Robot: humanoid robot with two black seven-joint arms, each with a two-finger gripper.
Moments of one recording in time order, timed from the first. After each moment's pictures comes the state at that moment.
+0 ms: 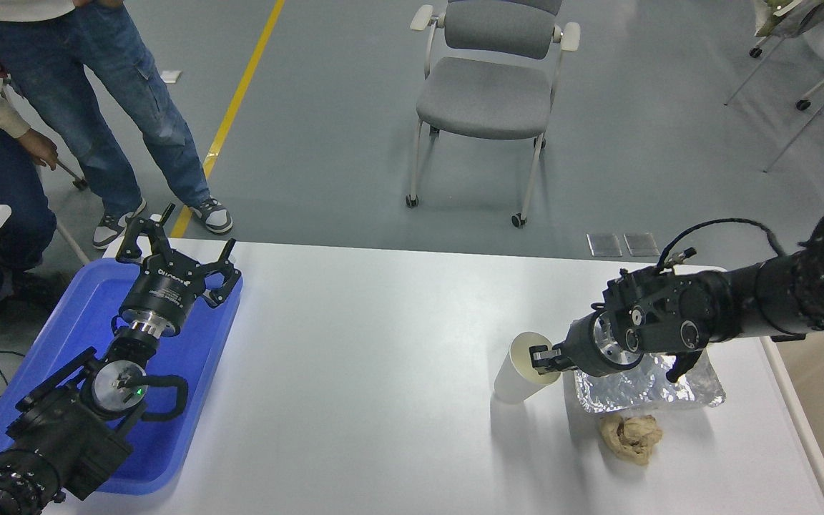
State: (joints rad) left arm -0.60 0.22 -0.90 -0.44 -0.08 -0.64 -0.32; right arm 1.60 -0.18 -1.17 1.22 -0.30 0.15 0.16
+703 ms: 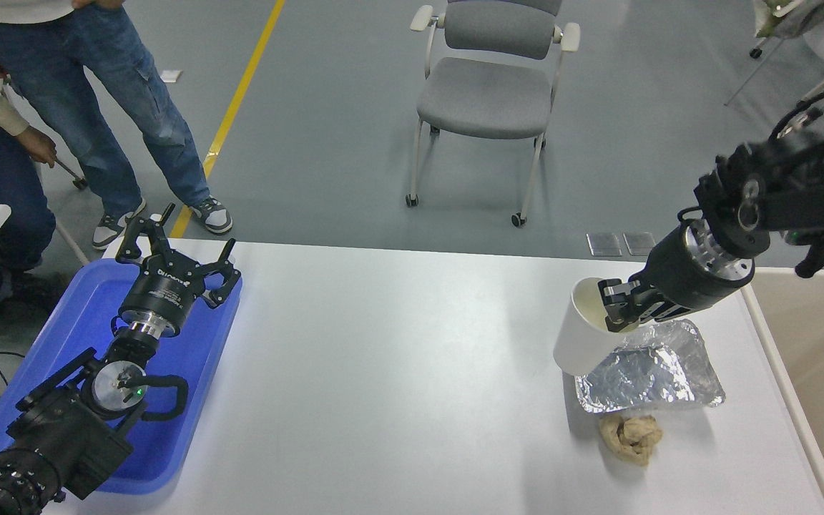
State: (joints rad) left arm -0.60 0.22 -0.90 -0.44 -0.08 -0.64 -0.32; right arm 2.18 -0.35 -1.32 1.47 -0.27 0.63 0.16
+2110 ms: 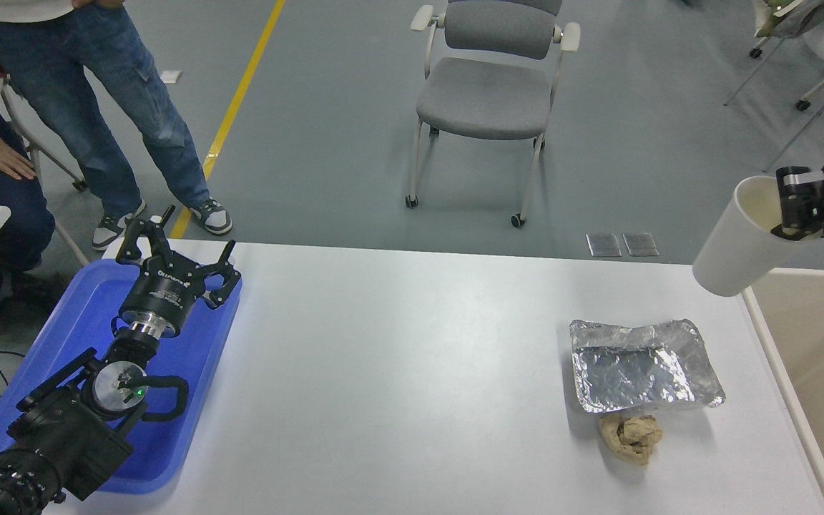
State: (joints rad) left arm -0.59 0.22 -0.90 -0.44 -0.08 -0.64 -0.32; right arm 2.46 -0.62 -1.68 1.39 -0.27 0.79 0.17
